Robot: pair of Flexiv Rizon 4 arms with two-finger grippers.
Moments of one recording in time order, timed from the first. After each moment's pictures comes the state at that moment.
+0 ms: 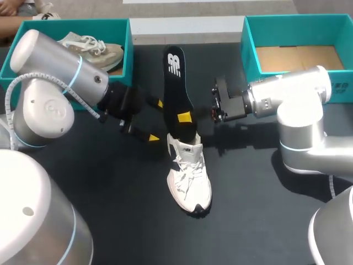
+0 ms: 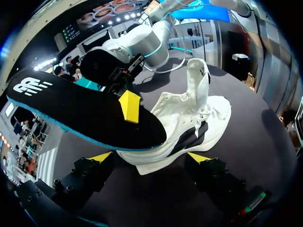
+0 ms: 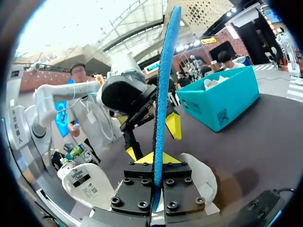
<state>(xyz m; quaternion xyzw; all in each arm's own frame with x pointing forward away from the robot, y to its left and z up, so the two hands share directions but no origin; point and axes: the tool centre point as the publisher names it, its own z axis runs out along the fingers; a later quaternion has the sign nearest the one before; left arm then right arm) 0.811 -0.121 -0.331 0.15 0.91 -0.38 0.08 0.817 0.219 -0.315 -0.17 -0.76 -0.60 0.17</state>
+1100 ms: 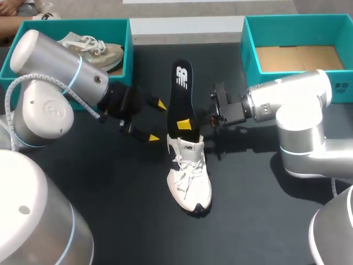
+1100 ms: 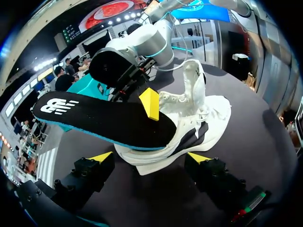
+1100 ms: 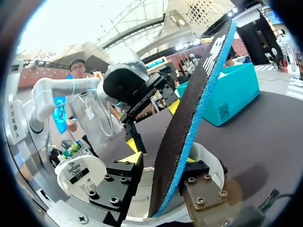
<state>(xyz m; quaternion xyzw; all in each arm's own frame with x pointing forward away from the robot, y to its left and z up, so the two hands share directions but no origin) 0.811 -0.121 -0.331 0.15 0.91 -0.38 0.08 0.809 0.220 -0.320 -0.17 -0.77 -0.59 0.15</state>
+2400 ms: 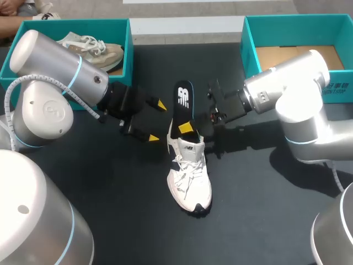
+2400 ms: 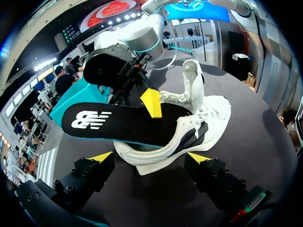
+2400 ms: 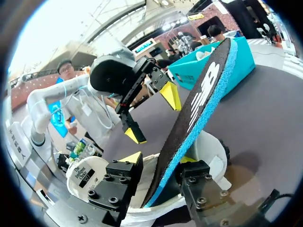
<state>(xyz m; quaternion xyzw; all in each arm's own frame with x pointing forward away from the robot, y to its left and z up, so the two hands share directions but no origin) 0.811 -0.121 -0.331 0.15 0.91 -0.38 0.08 0.798 0.211 -0.331 -0.22 -0.81 -0.50 0.22</state>
